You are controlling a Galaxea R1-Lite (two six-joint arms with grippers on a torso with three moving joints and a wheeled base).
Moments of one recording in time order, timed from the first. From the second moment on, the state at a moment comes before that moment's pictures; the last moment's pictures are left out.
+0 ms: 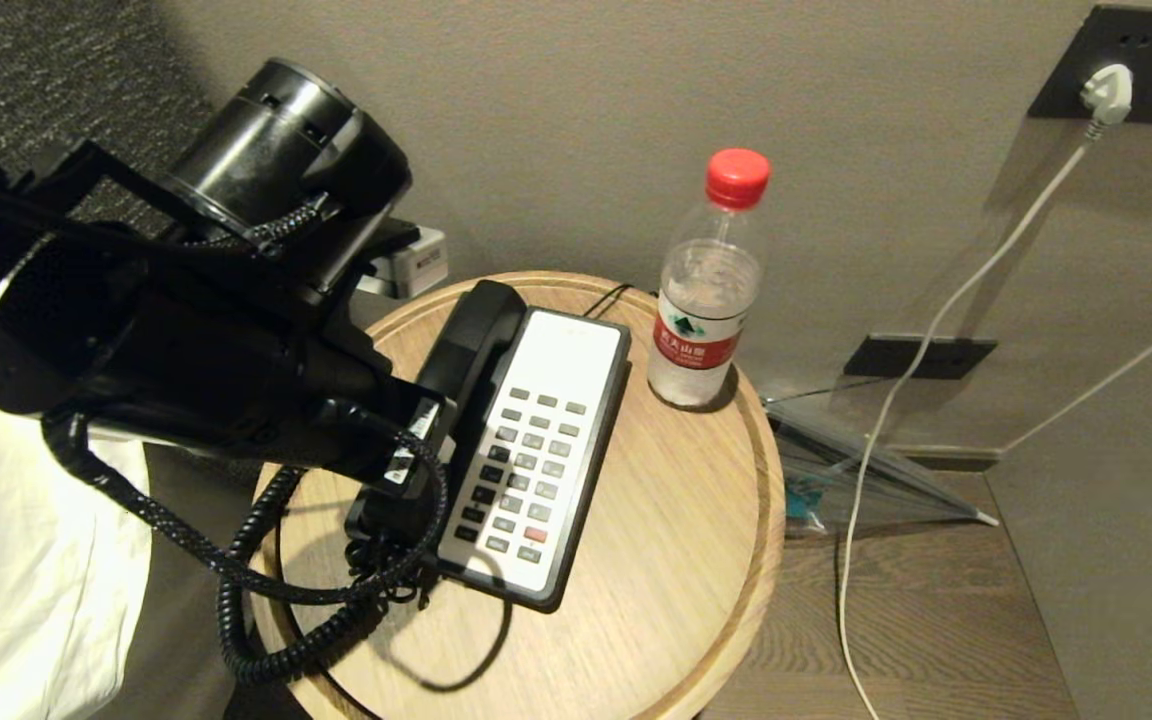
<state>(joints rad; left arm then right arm) -0.75 1.62 -1.55 0.83 0.29 -0.20 0.00 0.04 0.00 -0.01 0.00 -0.04</state>
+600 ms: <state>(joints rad) -0.75 1.62 -1.55 0.82 0.29 -0.20 0.00 0.04 0.00 -0.01 0.00 -0.04</state>
